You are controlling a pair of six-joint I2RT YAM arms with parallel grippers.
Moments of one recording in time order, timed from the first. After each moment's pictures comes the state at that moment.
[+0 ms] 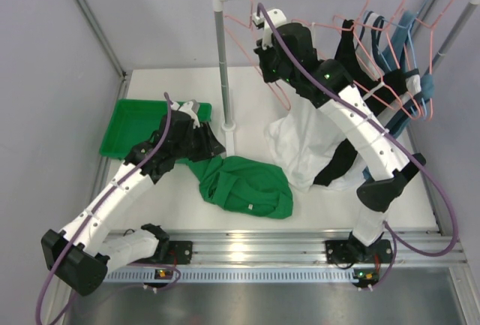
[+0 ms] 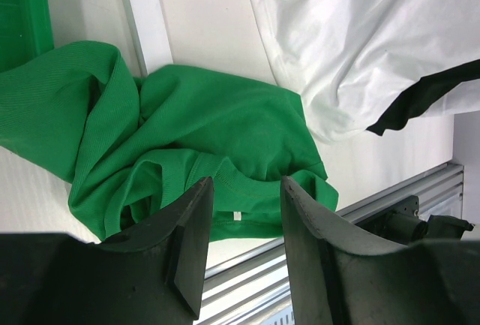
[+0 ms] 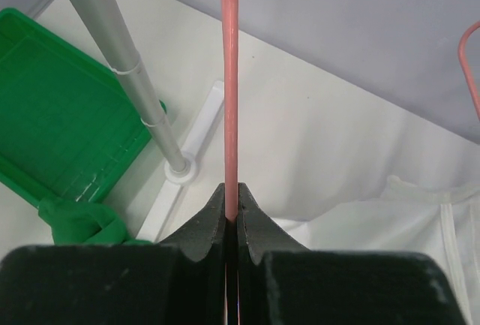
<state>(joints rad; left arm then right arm) -0.52 1.06 1.01 -0.61 0.12 -0.68 0.74 1.78 2.20 -0.80 0.25 0.02</state>
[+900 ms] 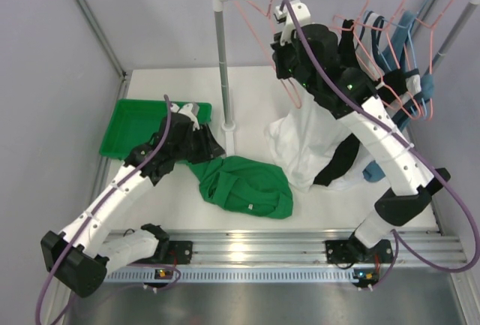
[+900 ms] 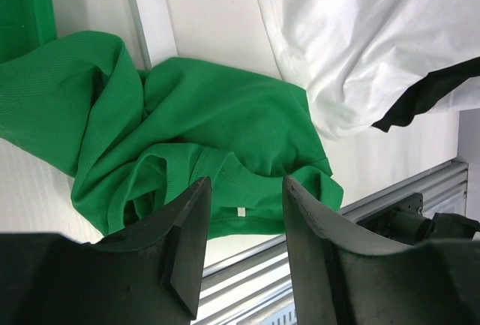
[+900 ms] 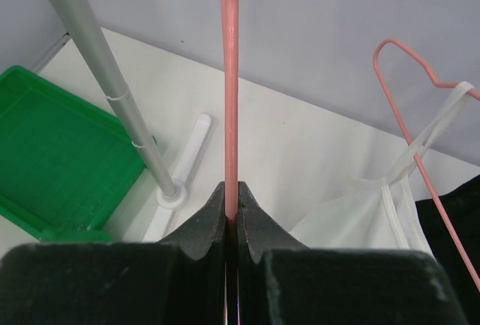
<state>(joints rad) -0.52 1.05 0.99 -0.61 0.12 -0.68 0.74 1.62 2.07 -0.68 0.33 0.02</state>
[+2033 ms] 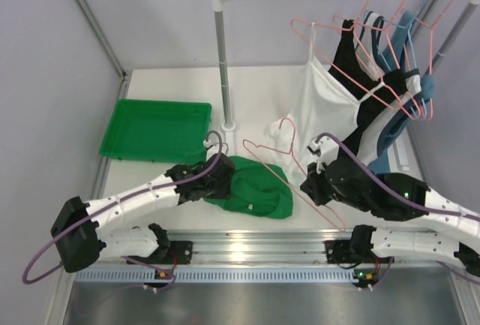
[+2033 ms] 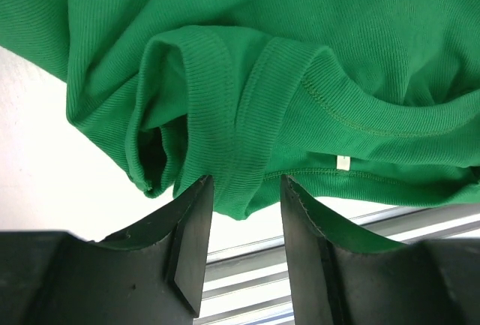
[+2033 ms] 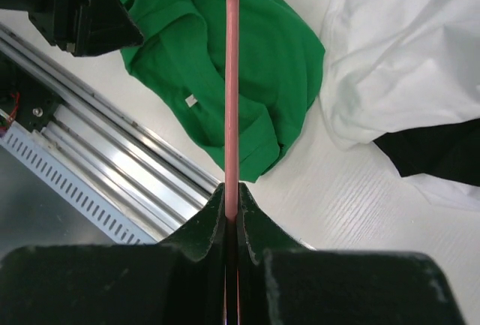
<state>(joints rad) -0.92 1.15 0.77 -0.64 -0.24 -0.77 1.21 0.79 1.04 -0.95 0.36 0.51</state>
